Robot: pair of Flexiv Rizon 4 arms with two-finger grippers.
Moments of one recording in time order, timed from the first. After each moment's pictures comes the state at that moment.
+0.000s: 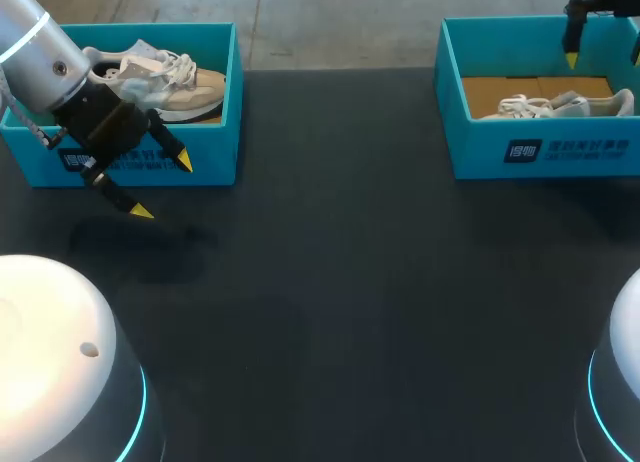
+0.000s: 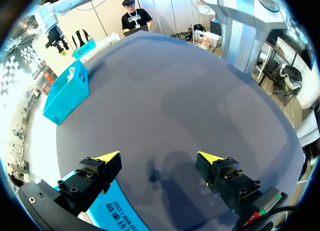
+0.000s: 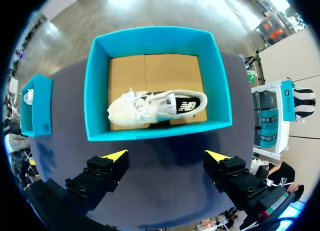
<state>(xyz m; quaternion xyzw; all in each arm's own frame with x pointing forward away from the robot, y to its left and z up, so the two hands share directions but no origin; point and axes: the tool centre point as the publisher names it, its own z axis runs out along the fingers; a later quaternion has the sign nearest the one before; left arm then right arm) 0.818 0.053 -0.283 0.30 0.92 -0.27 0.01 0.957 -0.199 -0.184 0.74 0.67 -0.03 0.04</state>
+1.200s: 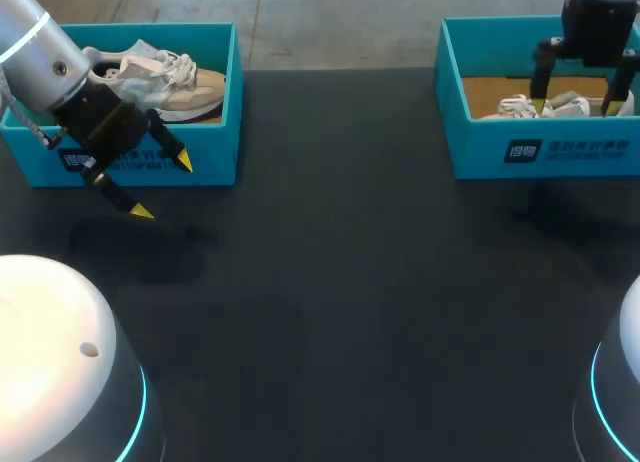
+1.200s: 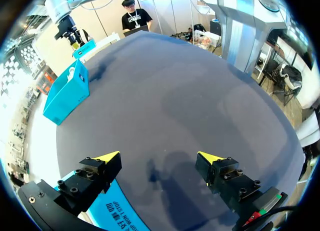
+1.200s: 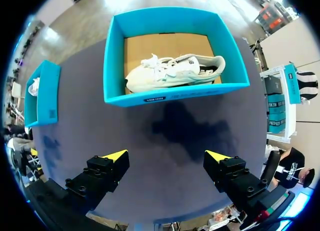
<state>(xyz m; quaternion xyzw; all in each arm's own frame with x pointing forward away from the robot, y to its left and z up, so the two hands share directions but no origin) 0.818 0.053 -0.283 0.30 0.92 -0.27 0.01 0.871 -0.135 -0.201 0.76 0.65 -0.02 0.02</state>
